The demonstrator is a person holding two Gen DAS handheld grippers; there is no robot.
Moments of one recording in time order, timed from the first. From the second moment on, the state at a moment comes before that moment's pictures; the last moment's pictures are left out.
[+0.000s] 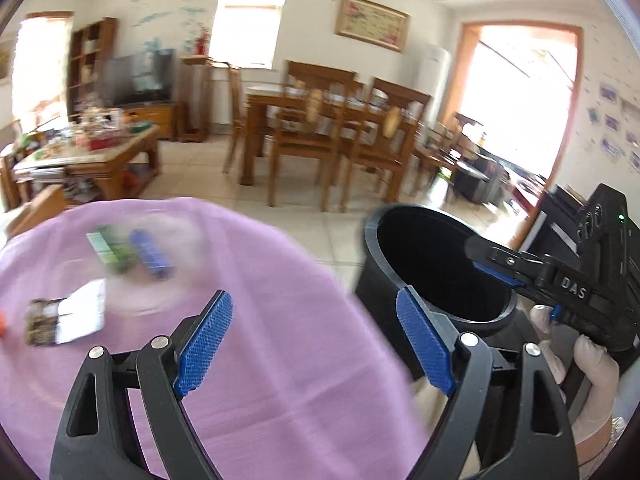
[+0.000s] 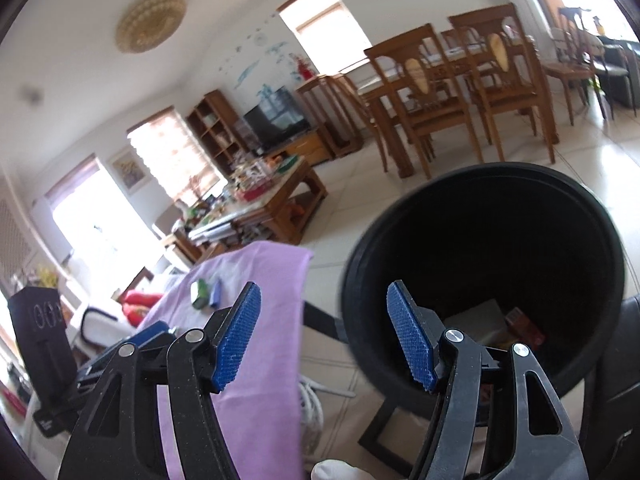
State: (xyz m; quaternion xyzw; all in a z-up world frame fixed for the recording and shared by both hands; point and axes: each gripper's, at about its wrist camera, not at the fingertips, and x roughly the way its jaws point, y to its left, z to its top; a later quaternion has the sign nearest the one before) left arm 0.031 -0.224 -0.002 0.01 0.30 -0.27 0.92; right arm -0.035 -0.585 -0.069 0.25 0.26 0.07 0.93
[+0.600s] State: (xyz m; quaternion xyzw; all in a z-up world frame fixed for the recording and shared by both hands) left arm 0.112 0.028 -0.021 -0.05 0.37 -0.02 0.93; right arm 0.092 -0.350 -0.052 0.11 0.33 0.18 0.92
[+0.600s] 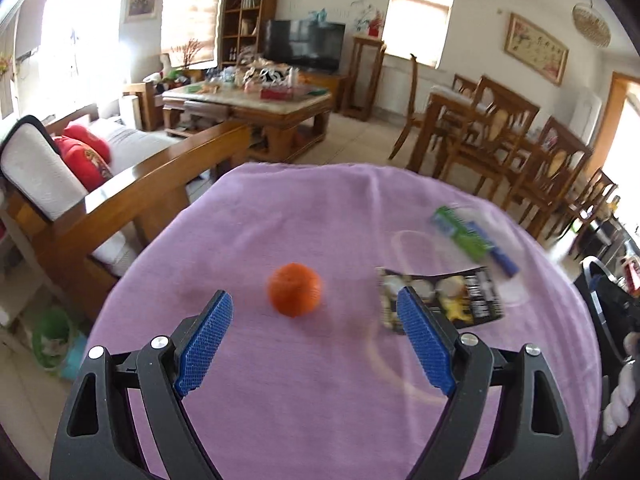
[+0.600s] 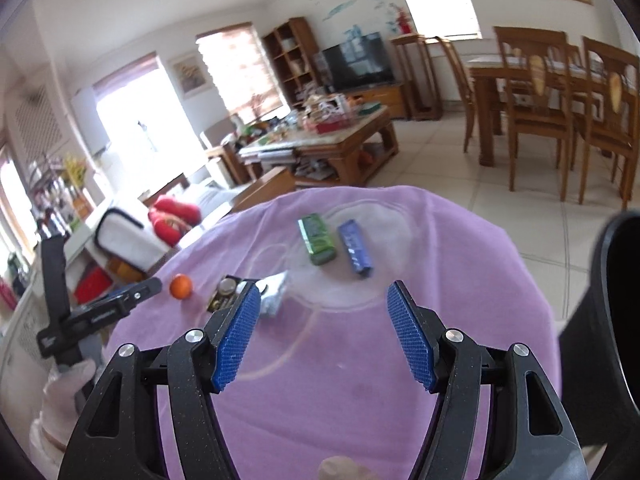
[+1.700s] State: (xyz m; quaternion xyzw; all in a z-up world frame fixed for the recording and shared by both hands) left arm 0.136 0.043 -0.048 -0.05 0.40 -0.04 0.91; right arm 0.214 -0.244 -0.100 0.03 0.42 0.20 0.88
